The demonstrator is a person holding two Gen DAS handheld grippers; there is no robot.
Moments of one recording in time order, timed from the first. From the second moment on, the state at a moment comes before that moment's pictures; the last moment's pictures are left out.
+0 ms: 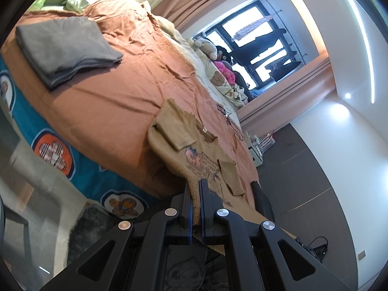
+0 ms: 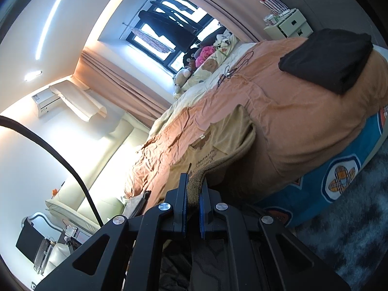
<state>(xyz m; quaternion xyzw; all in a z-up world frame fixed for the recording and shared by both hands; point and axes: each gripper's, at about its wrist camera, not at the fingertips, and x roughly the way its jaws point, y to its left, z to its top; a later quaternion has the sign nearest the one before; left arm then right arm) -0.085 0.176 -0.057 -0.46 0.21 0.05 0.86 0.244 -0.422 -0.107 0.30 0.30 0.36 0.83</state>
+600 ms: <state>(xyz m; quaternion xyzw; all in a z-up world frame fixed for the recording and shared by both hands) 0.024 0.227 -0.027 -0.44 0.21 0.05 0.87 0.343 -0.369 -0.079 0.27 0.29 0.35 0.85</state>
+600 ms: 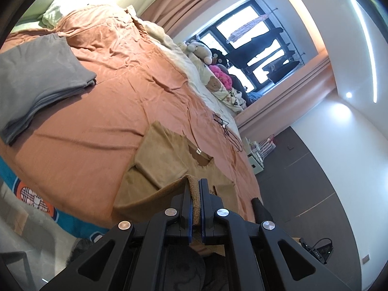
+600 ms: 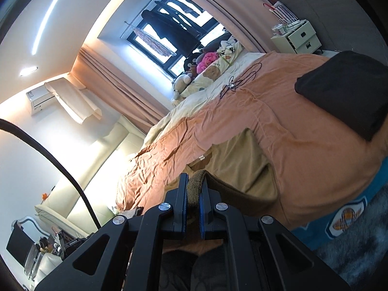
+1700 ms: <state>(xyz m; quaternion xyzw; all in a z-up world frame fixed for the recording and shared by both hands) 0.206 0.294 -0.098 -0.46 0.30 0.10 0.83 0.519 -0.274 -0.084 0.25 0.39 0.30 0.83</state>
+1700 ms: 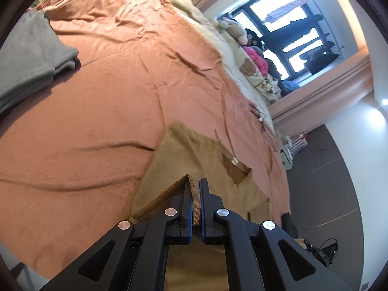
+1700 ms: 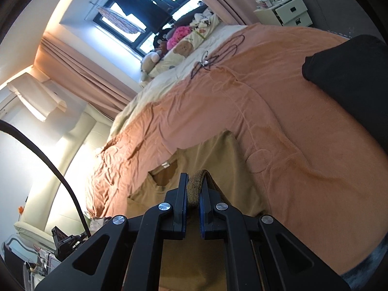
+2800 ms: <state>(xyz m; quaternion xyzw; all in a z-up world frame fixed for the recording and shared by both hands) 0.267 0.314 -0.148 -0.41 0.40 0.15 0.81 0.567 -0.253 -0.086 0.20 0.43 0.27 0.84</state>
